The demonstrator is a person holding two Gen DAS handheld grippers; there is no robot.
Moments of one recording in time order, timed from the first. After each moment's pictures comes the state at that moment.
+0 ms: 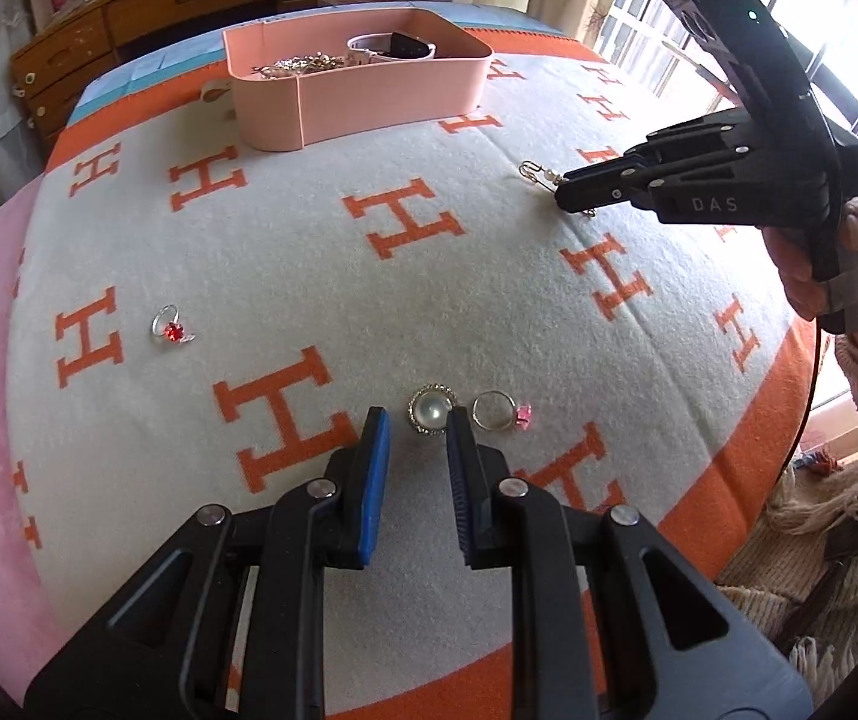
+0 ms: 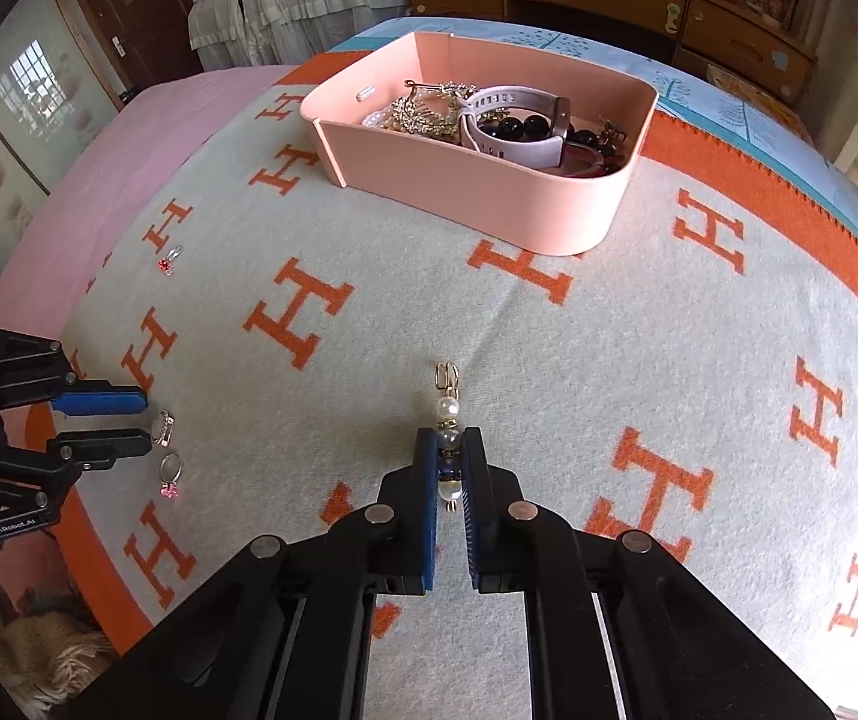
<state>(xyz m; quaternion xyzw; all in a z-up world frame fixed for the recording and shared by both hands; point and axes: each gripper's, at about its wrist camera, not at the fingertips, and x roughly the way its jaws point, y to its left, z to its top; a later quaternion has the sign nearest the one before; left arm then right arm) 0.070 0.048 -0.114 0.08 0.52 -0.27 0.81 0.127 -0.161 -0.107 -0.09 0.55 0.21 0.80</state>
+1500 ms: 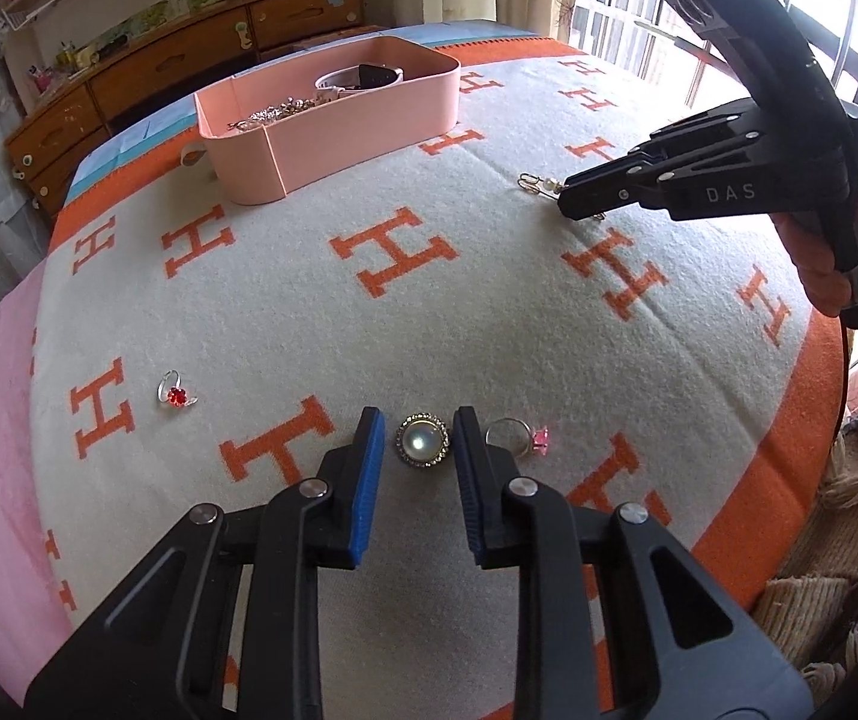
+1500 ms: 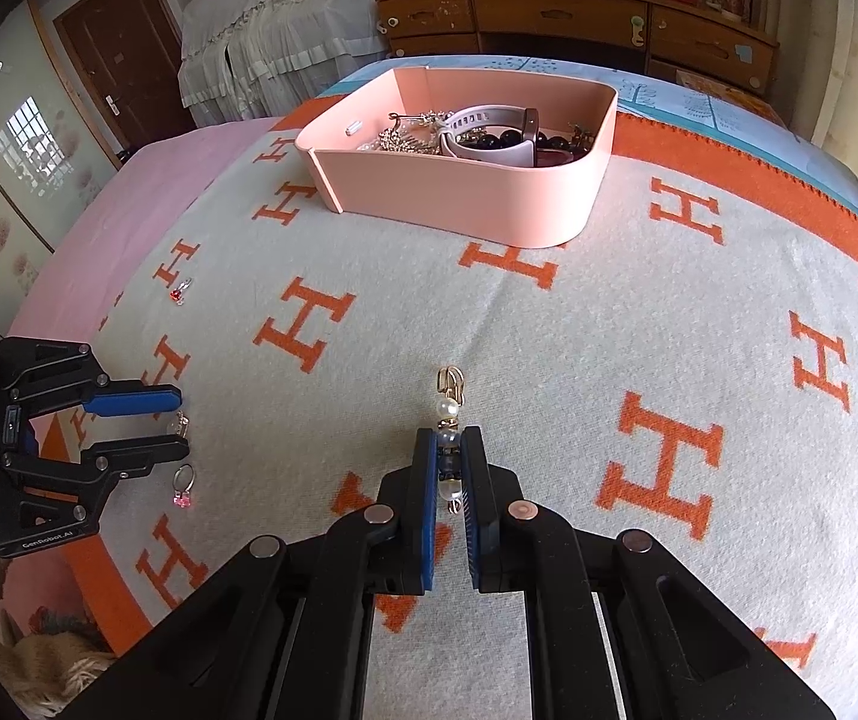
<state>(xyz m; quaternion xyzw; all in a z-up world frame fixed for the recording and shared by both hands) 0.064 0.031 -0.117 0.15 0.46 -0.28 0.83 0.103 -0.177 -0.105 -0.03 0.51 0.20 0.83</state>
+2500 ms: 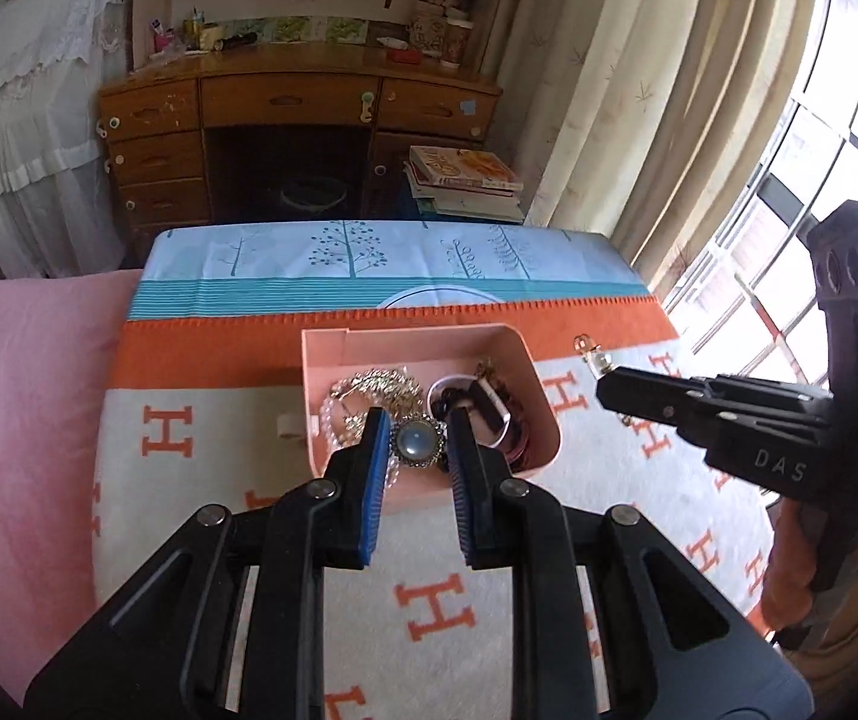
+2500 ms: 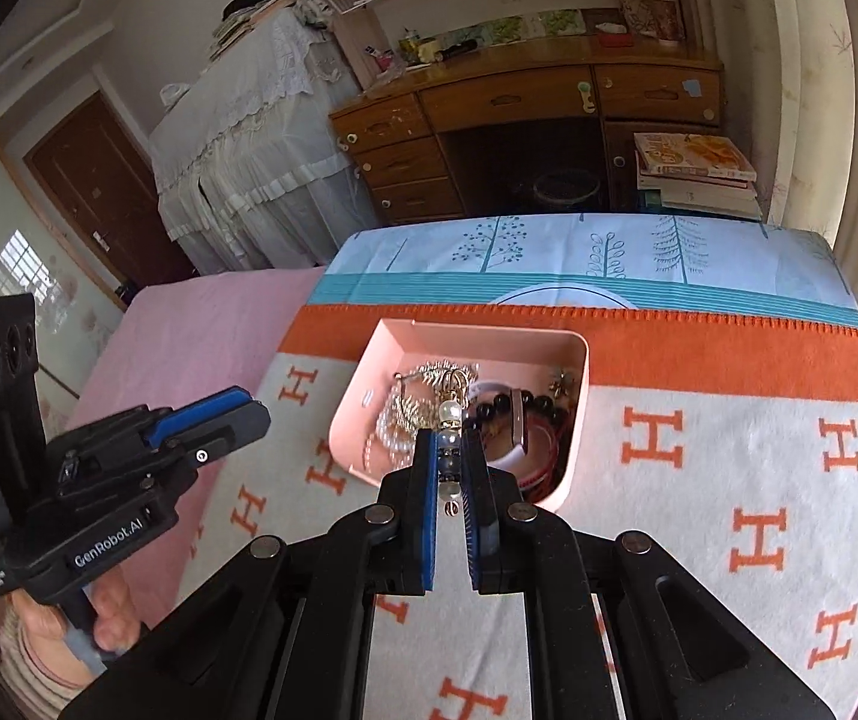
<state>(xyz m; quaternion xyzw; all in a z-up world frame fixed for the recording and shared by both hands) 0.233 0.024 0.027 -0.04 0.43 -0.18 0.88 0.214 -0.181 0.030 0.10 0.47 0.17 0.86</state>
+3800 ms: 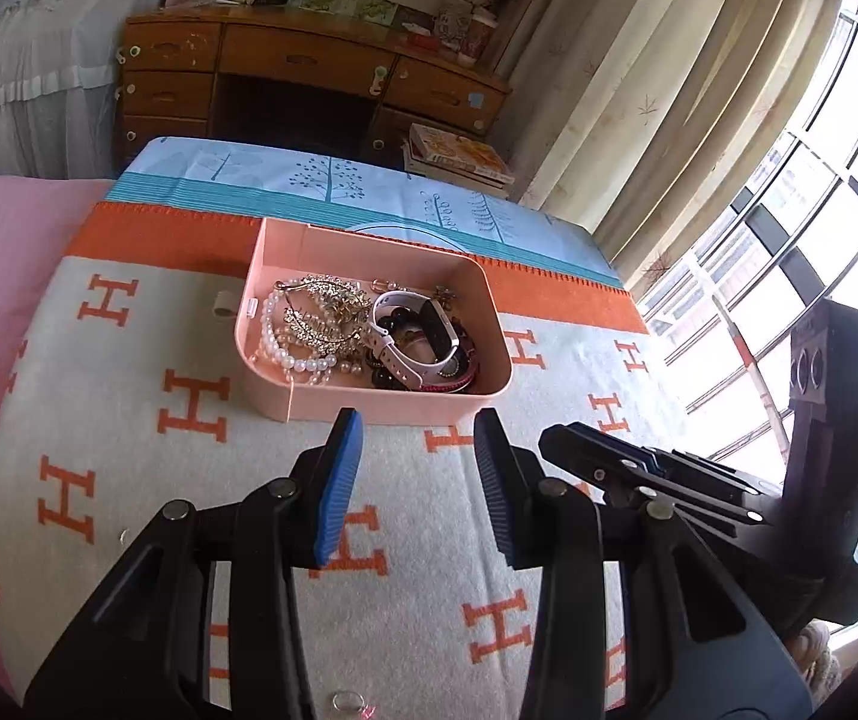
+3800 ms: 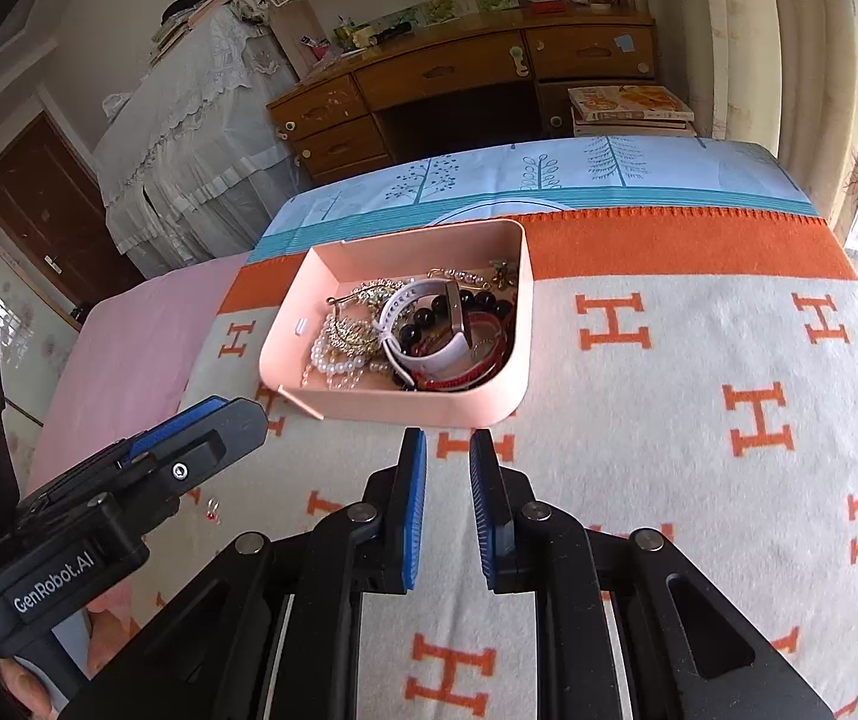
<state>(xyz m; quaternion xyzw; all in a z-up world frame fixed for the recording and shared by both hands) 0.160 0.015 -0.021 -0.12 0.43 -0.17 0.88 0.151 -0.189 -0.025 0.11 0.48 0.10 0.87</state>
